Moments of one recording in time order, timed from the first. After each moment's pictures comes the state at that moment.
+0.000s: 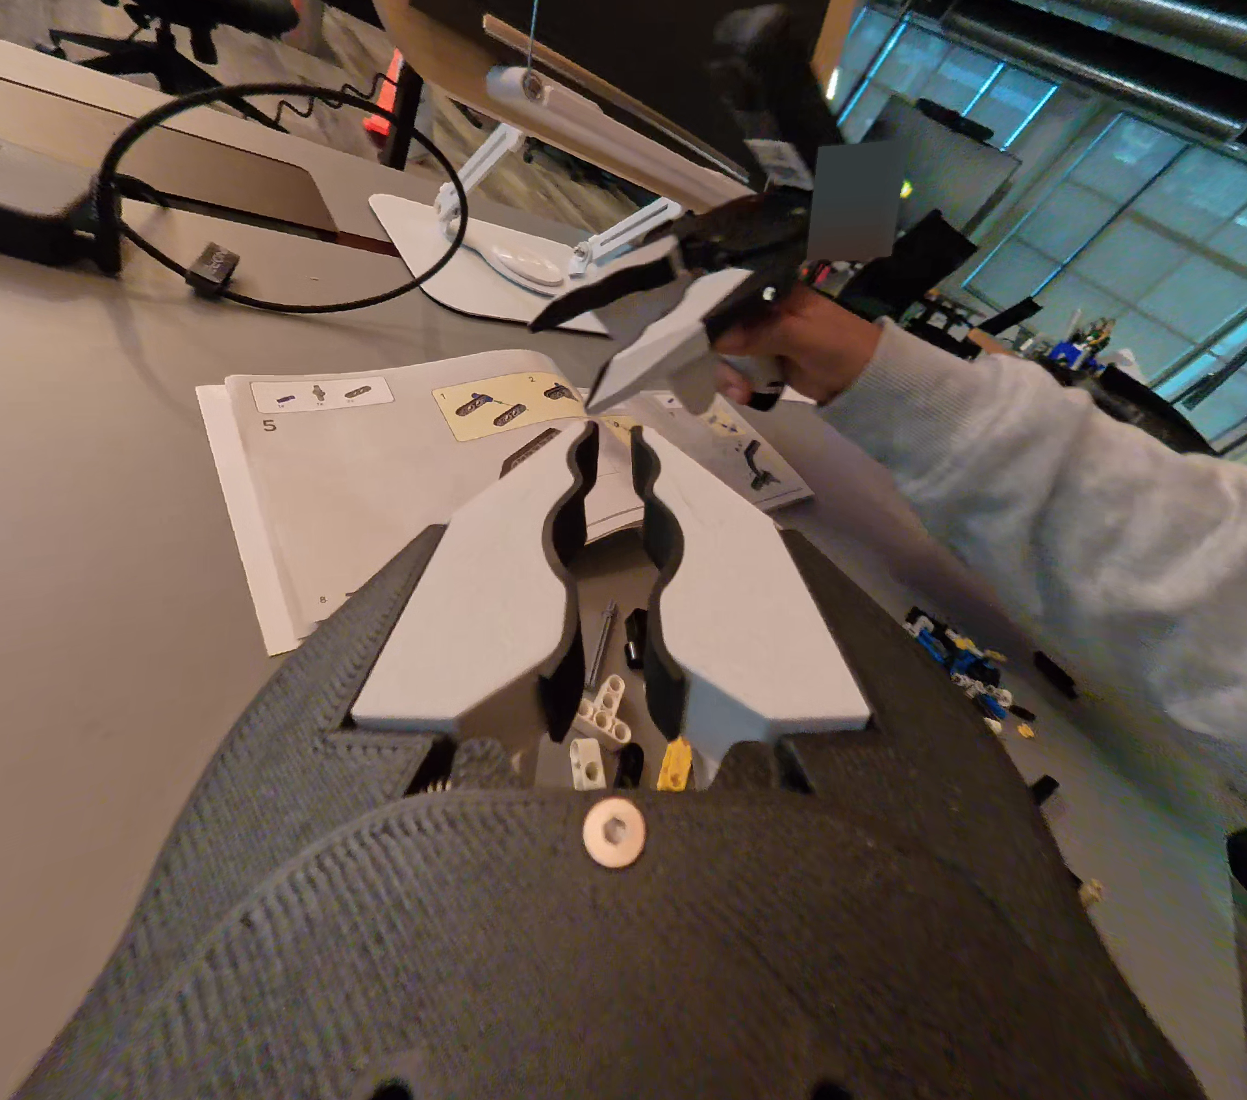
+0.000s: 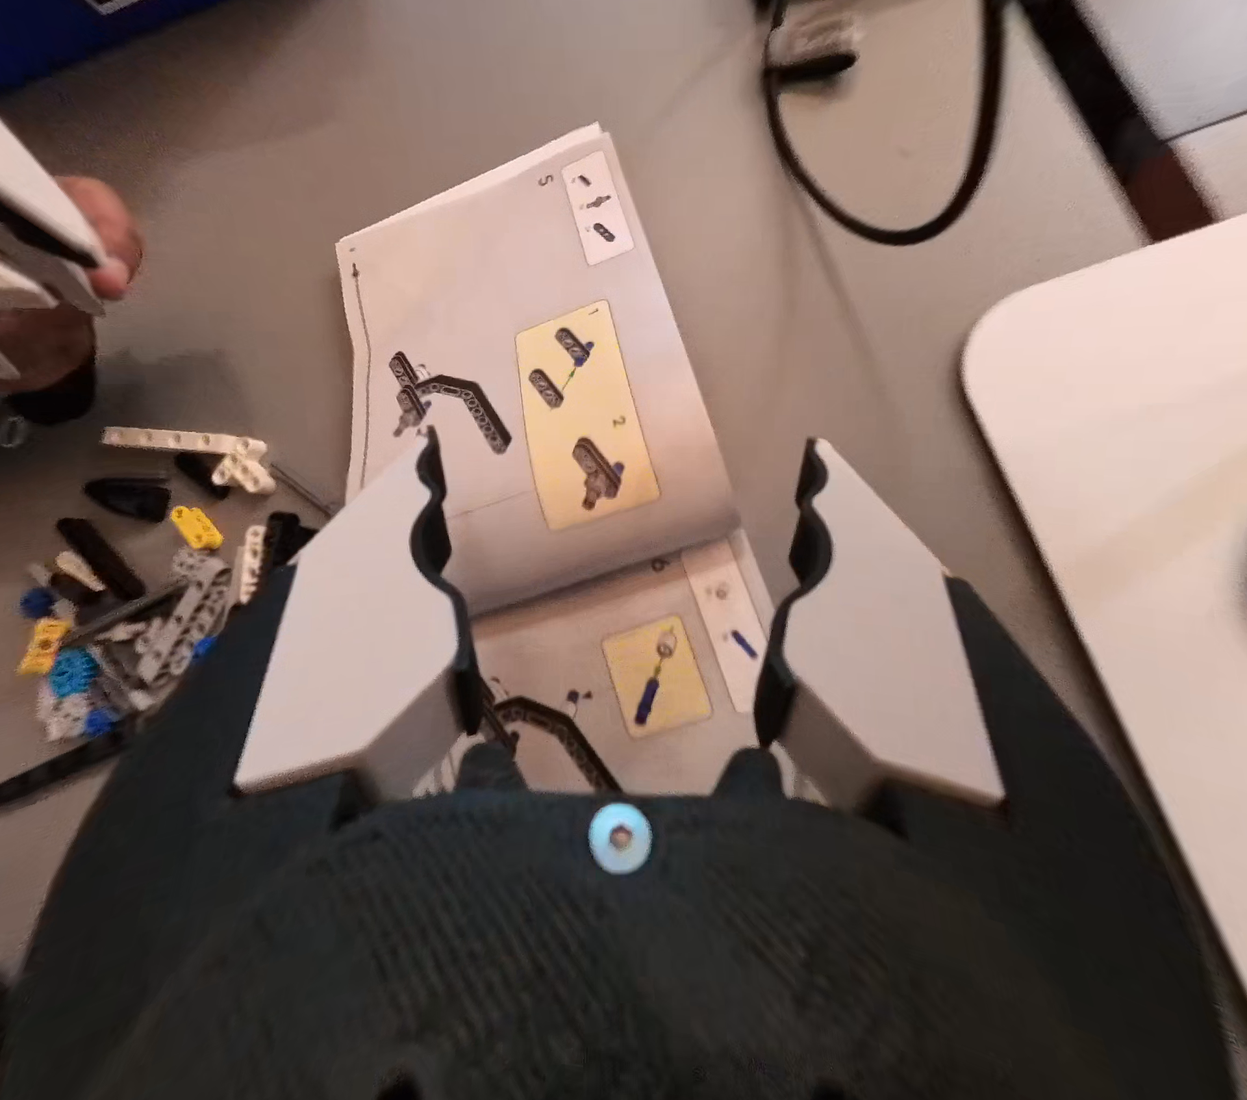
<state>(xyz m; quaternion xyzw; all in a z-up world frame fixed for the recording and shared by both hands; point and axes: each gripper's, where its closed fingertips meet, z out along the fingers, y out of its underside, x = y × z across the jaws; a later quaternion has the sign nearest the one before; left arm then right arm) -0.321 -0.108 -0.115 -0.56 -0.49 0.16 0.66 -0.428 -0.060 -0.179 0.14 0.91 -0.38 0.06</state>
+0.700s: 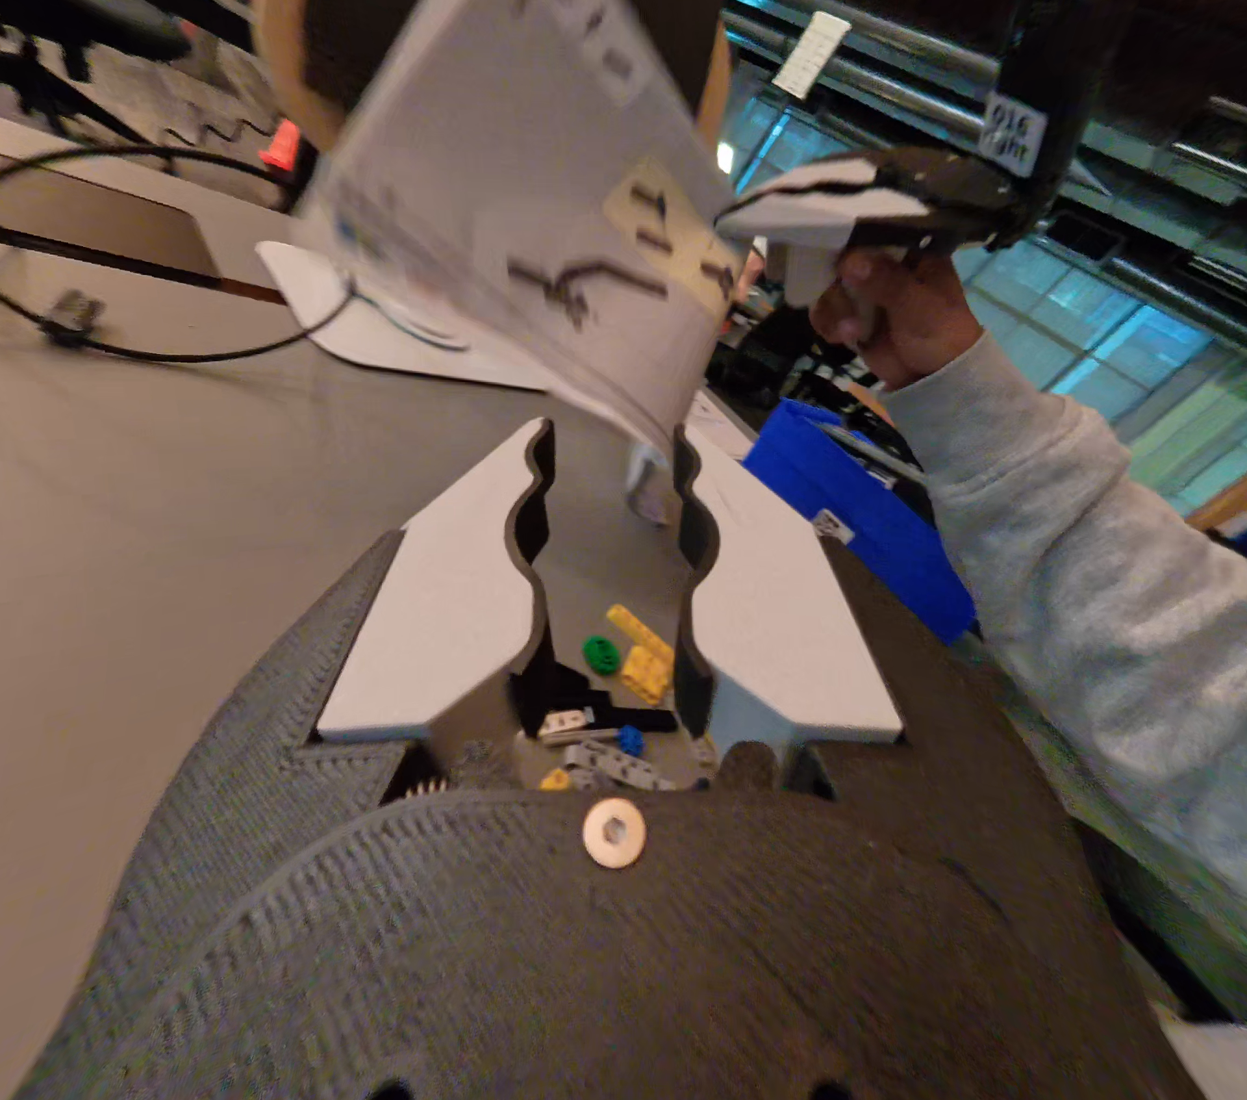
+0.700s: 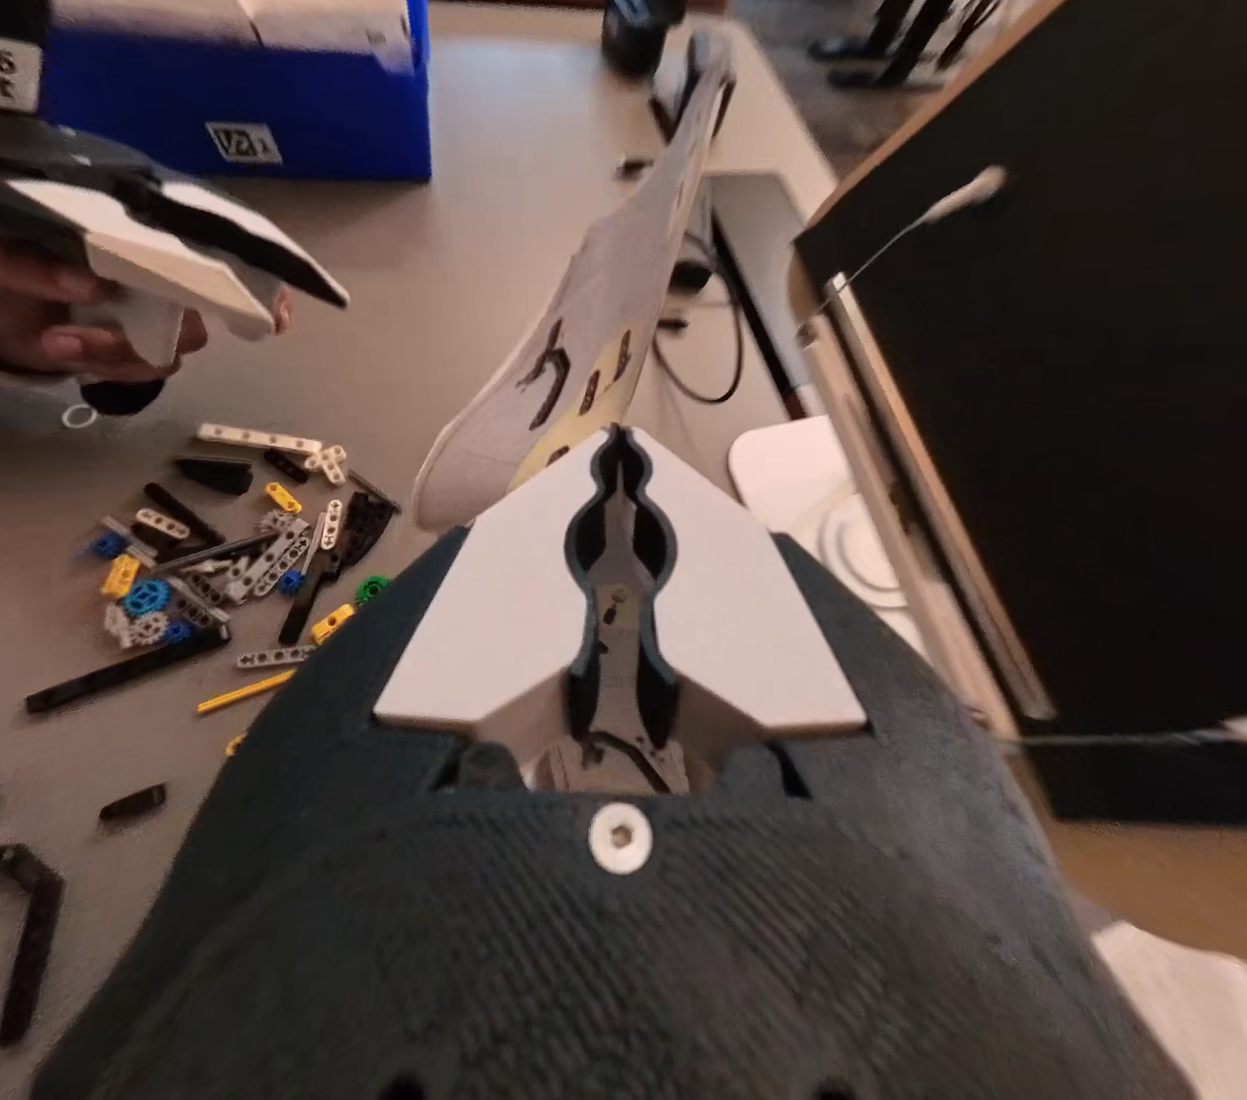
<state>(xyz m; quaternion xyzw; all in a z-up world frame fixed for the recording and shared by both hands) -0.300 -0.093 -0.072 -0.52 -0.45 0.11 0.72 -0.395 0.006 -0.012 0.06 0.87 -0.47 -0.14</state>
